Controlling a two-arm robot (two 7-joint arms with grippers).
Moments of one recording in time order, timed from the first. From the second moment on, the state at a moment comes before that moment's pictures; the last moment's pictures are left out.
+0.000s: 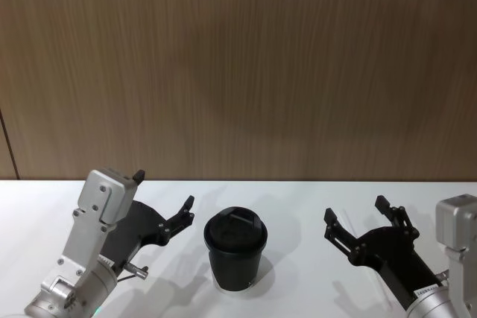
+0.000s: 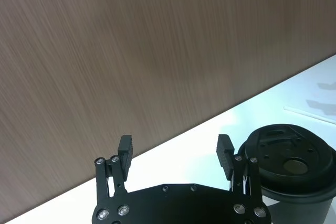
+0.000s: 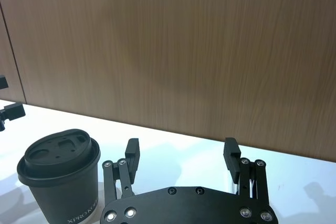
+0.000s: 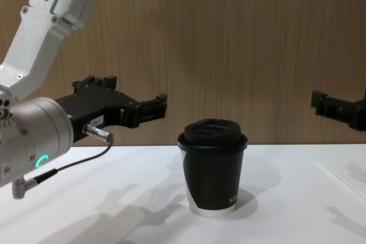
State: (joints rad) left arm -0.24 0.38 0.45 -1.63 -0.20 0.01 -0.01; right arm -0.01 0.34 -0.23 -1.77 0.29 0.03 0.07
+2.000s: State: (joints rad) left arm -0.24 0.38 0.45 -1.63 -0.20 0.01 -0.01; right arm -0.02 0.36 -0.21 -1.75 0.27 0.05 0.09
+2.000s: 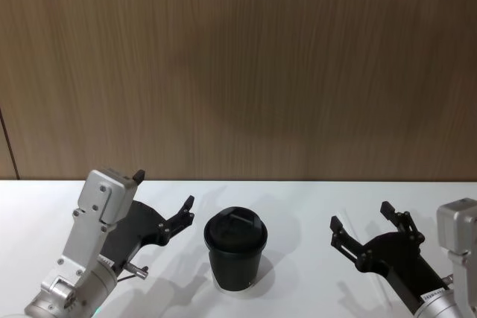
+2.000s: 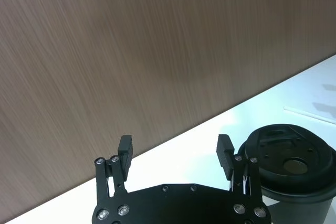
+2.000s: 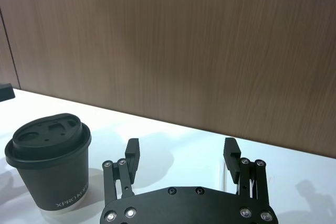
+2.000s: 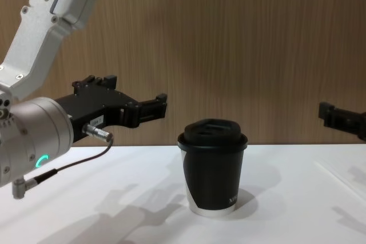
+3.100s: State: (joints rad) left arm -0.24 0.38 0.45 -1.63 -0.20 0.01 -0.01; right arm -0.04 0.38 -0.17 -1.76 0.26 0.09 0.10
